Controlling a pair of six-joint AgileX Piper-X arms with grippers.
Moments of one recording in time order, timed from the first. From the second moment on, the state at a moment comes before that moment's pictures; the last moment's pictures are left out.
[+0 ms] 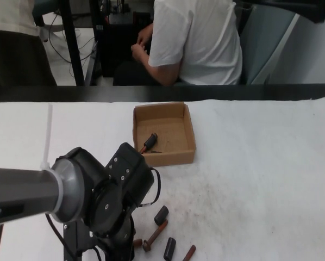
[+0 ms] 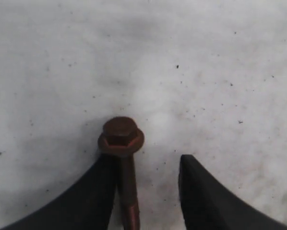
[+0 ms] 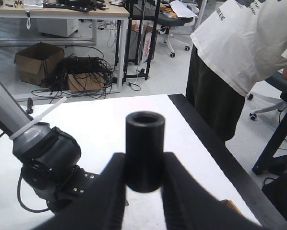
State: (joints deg) left arm -40.9 91.7 -43.7 31.9 -11.6 -137.1; right arm 24.0 59.8 -74.4 39.9 -41.8 -22.5
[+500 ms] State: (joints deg) left arm -40.9 91.7 -43.9 36.7 -12.3 -137.1; right arm 24.0 59.8 -74.4 39.9 -41.8 -22.4
